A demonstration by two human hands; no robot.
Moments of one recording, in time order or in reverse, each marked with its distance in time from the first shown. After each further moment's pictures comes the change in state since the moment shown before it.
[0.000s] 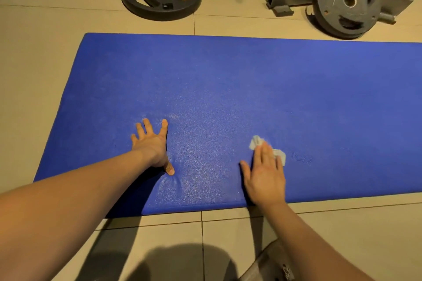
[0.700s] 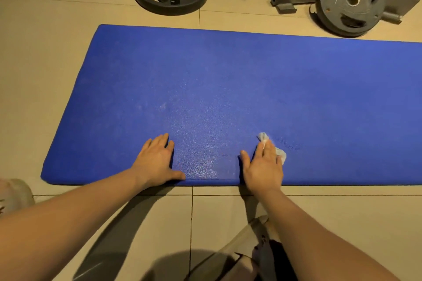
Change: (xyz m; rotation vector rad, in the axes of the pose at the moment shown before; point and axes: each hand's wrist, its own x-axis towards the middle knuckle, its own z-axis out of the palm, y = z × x) left_hand -0.078 0.001 0.069 0.093 0.210 0.282; right_hand -0.022 0.021 -0.013 0.101 -0.072 0.096
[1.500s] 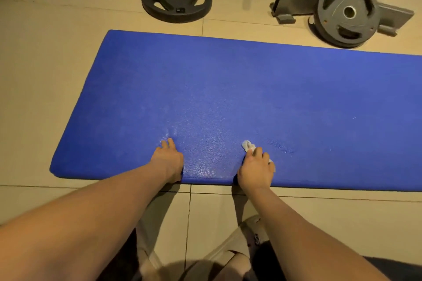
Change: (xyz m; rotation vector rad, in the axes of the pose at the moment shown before) left_hand 0.010 0.036 0.001 0.268 -0.242 -0.058; right_hand -0.011 -0.018 -0.026 -0.239 -0.140 -0.038
